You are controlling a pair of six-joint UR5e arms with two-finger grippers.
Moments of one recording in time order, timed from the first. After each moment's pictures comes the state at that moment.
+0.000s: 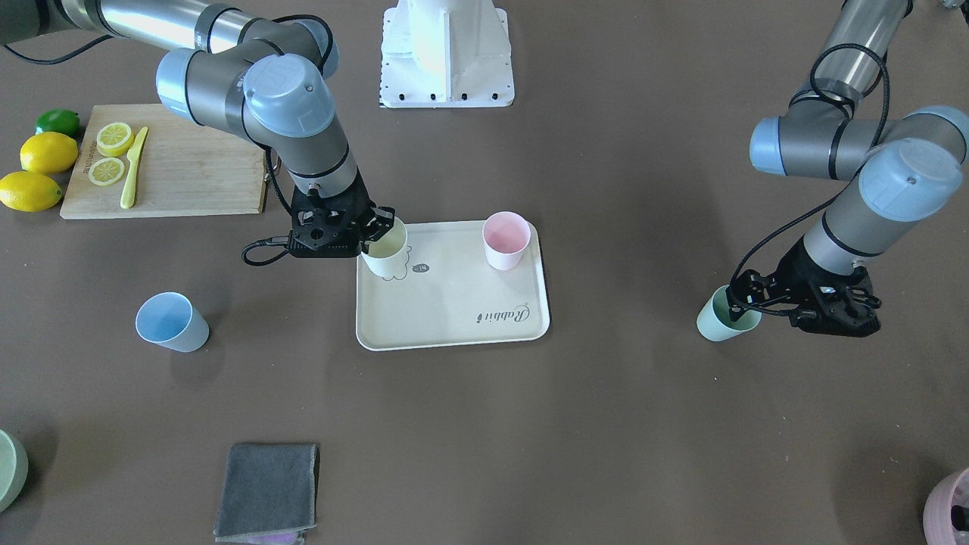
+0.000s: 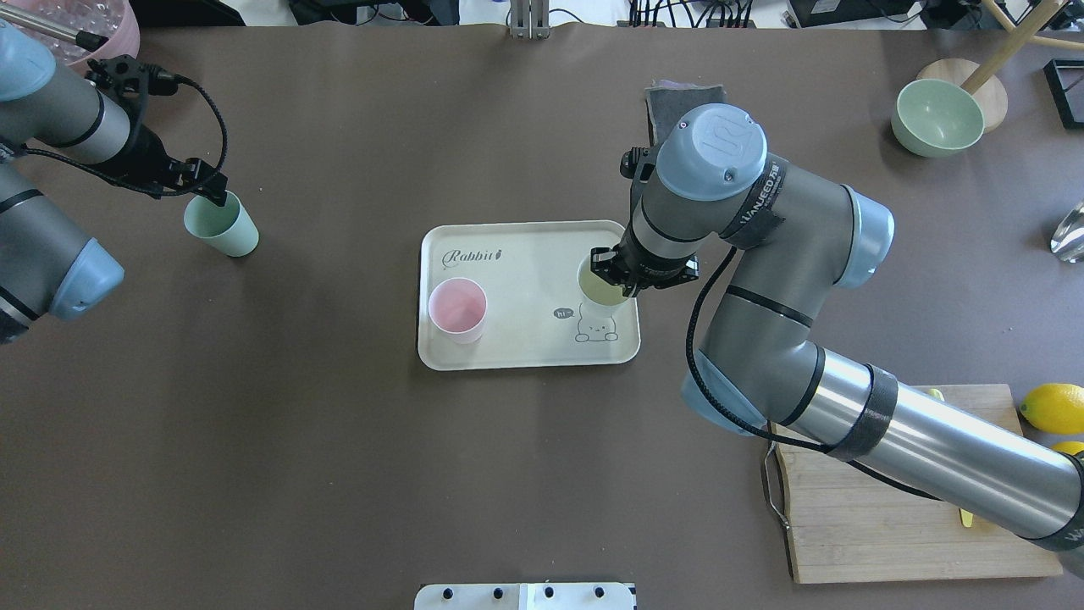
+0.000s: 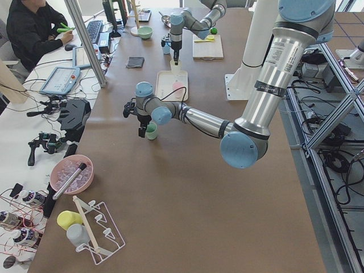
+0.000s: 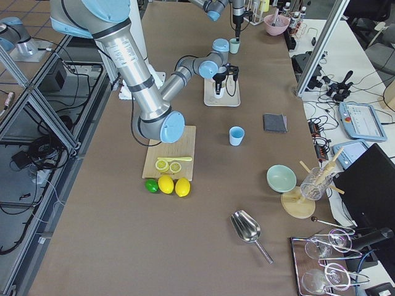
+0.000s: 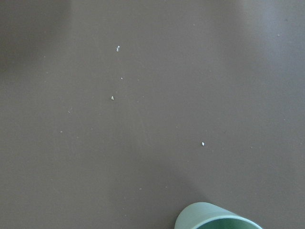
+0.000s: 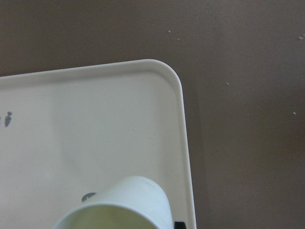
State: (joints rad) left arm -0.99 -1.92 -1.49 -1.96 -2.12 -0.70; right arm 0.63 -0.95 1.67 -1.53 1.99 1.19
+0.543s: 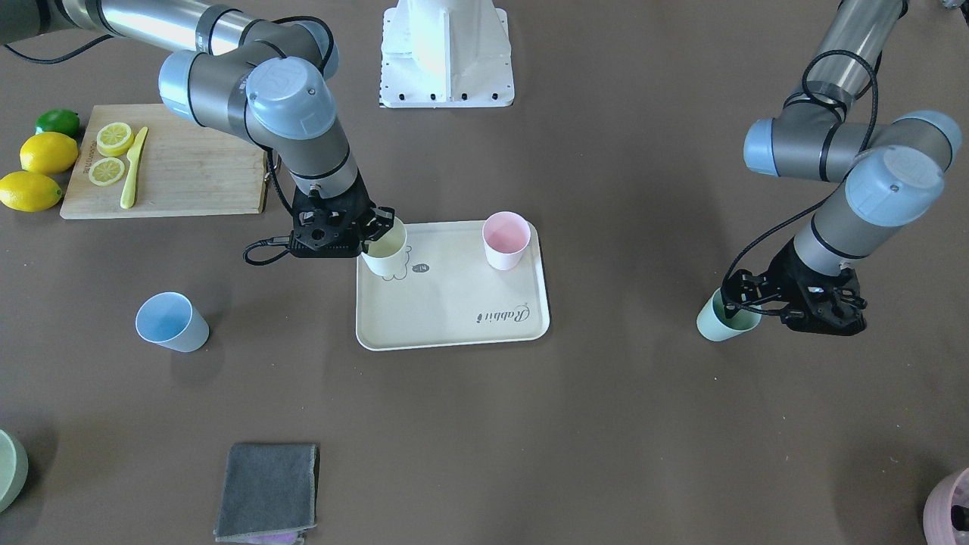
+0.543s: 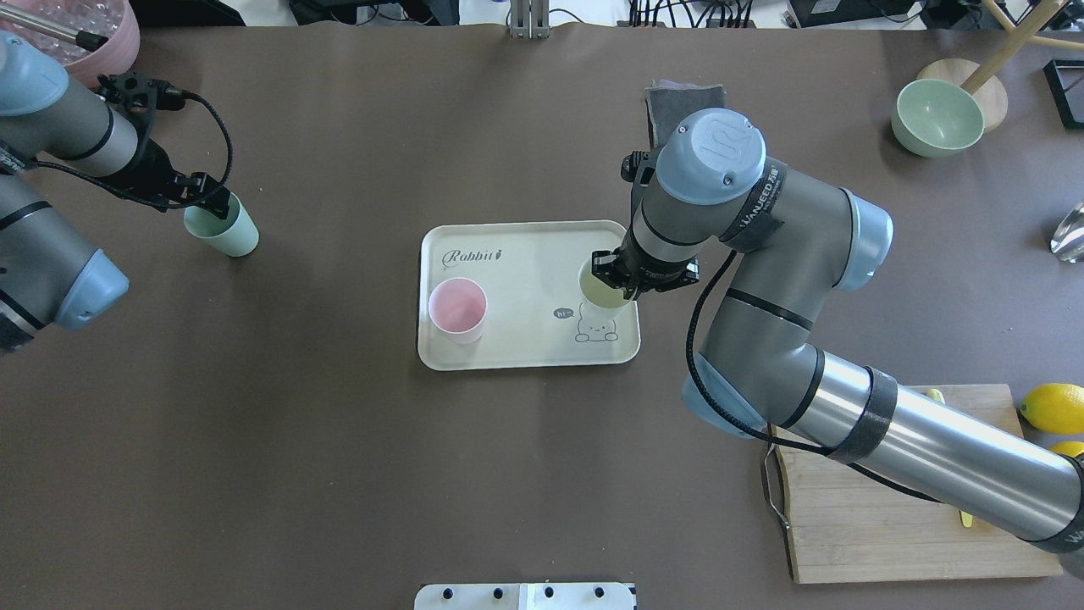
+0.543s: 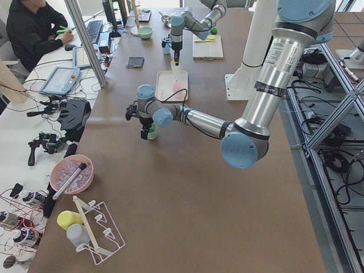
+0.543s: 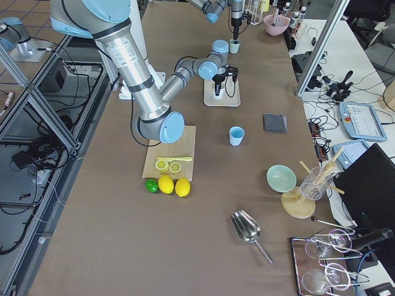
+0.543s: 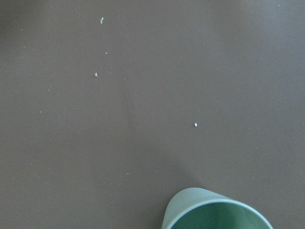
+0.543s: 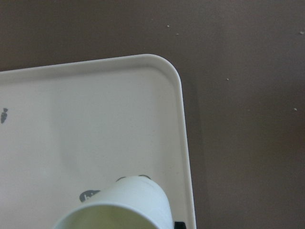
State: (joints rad) left arm -0.98 -1.91 -1.48 -1.96 -2.12 -0.69; right arm 0.62 -0.95 1.67 -1.53 1.99 1.19
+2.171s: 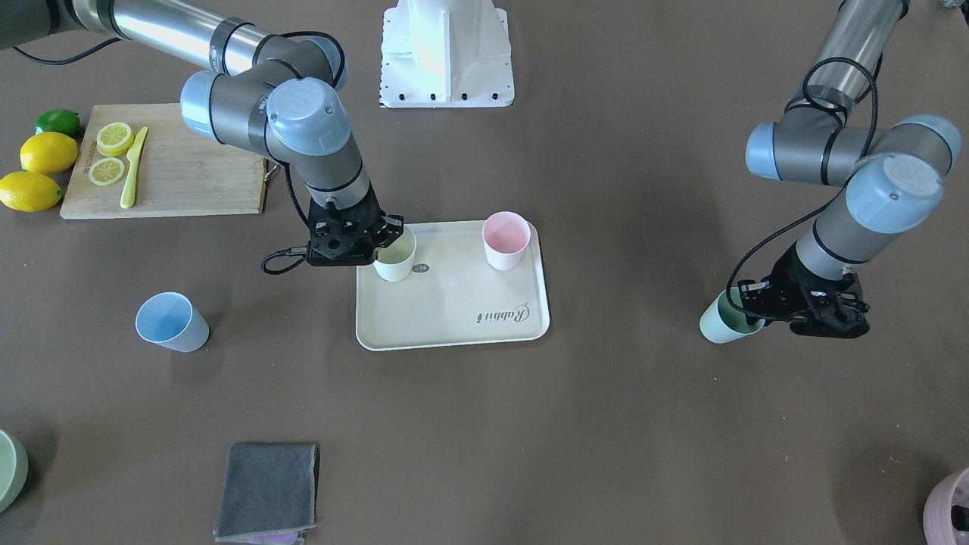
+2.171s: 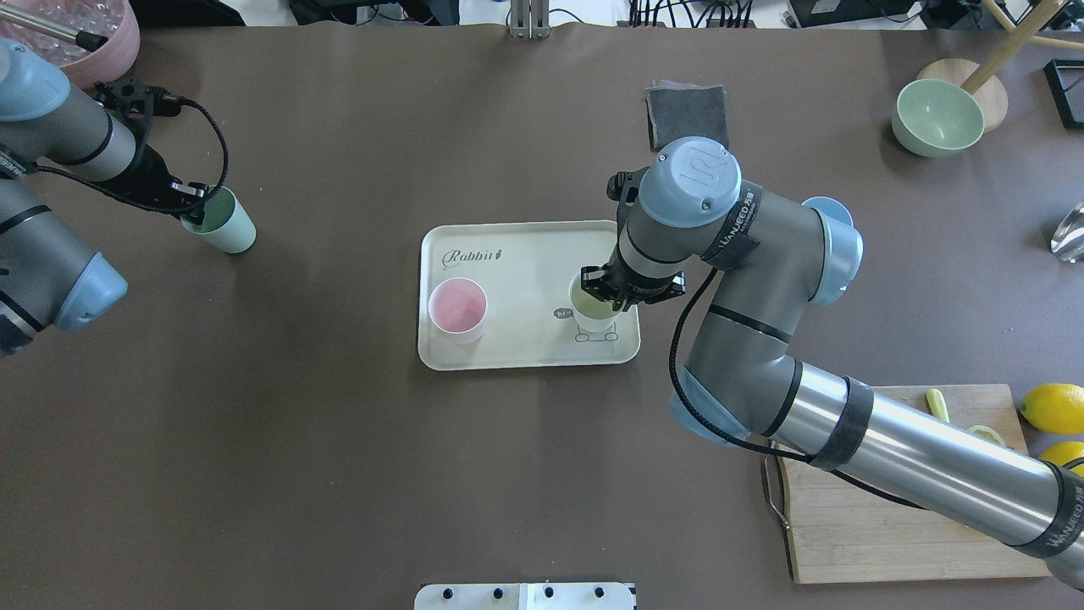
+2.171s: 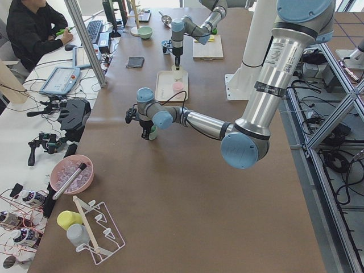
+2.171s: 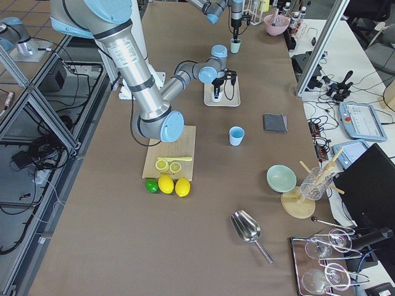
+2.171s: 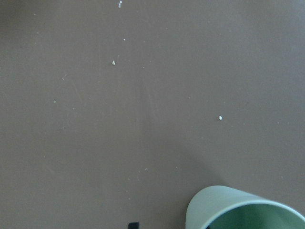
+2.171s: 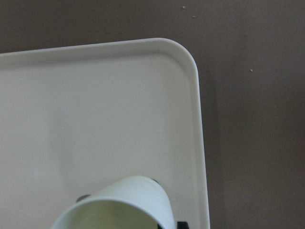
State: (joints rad) left arm -0.98 -1.91 -1.46 -1.96 -2.12 -0.71; right arm 0.60 -0.94 1.60 -1.46 1.97 1.19
